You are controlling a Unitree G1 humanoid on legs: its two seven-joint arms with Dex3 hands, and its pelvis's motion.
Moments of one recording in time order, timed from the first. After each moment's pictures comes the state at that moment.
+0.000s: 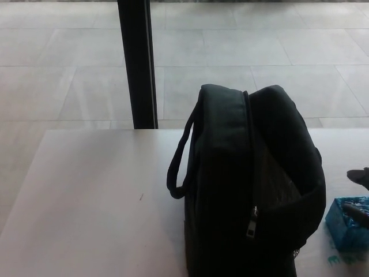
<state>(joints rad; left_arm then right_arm) 0.20 0.60 0.26 0.33 -0.29 0.47 -0.63 -0.38 -0.75 0.21 0.17 -0.11 0.45 0.32</state>
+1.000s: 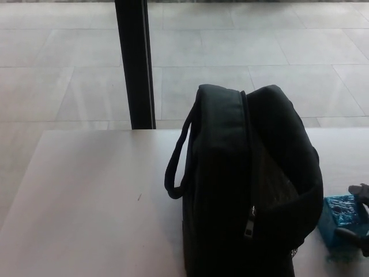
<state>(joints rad) 0.16 0.61 0.24 0.36 -0.30 0.46 -0.63 -0.41 -0.66 0.30 0.35 -0.33 0.37 0.23</state>
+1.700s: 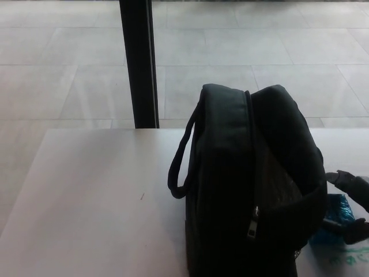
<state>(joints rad) 0.16 0.61 0.24 0.36 -0.30 0.46 -0.64 -0.48 -0.63 0.31 0.34 -0.35 0.41 0.32</state>
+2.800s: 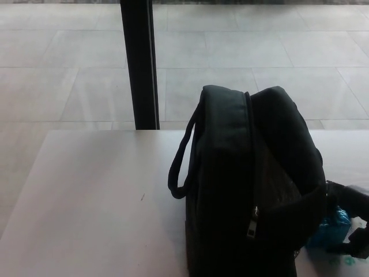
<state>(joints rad) 0.13 0.61 0.23 0.38 -0.30 0.48 -0.63 -0.51 -0.70 0.47 0.35 -0.45 0.33 0.44</state>
